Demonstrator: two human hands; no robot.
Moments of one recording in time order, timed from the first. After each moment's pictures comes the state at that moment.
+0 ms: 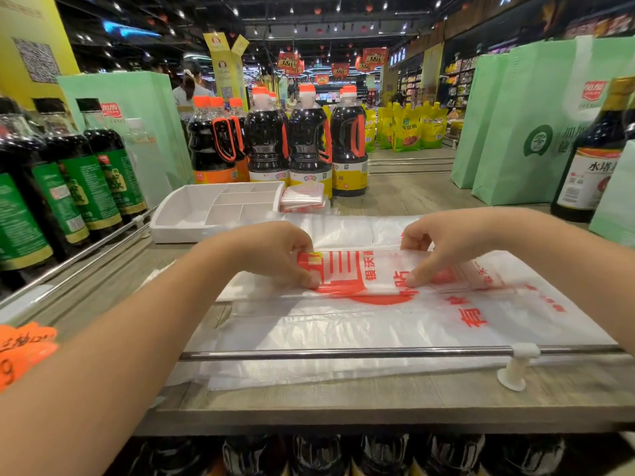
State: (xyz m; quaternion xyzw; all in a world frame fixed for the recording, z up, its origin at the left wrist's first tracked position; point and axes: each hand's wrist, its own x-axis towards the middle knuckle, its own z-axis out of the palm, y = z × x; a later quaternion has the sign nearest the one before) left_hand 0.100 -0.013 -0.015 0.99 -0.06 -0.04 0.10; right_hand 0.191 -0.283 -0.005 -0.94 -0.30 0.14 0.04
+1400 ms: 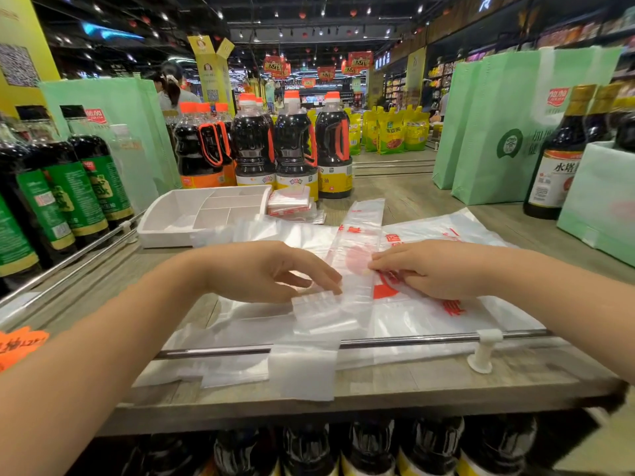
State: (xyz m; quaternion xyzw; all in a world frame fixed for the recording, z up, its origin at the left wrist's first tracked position) left_hand 0.066 -0.012 -0.019 0.91 -0.31 -0.14 0.25; right_hand 0.153 -0.298 -0.037 -0.91 -0.41 0.03 -0.03
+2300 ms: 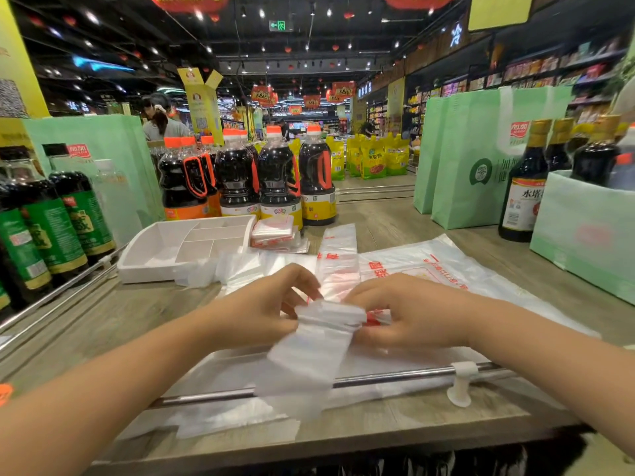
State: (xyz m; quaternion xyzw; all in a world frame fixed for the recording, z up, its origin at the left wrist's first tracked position) left_hand 0.066 -0.028 -0.042 0.93 -0.24 0.01 0.28; right_hand 0.112 -0.289 -0.034 -0.85 -0.50 -0.01 0.15
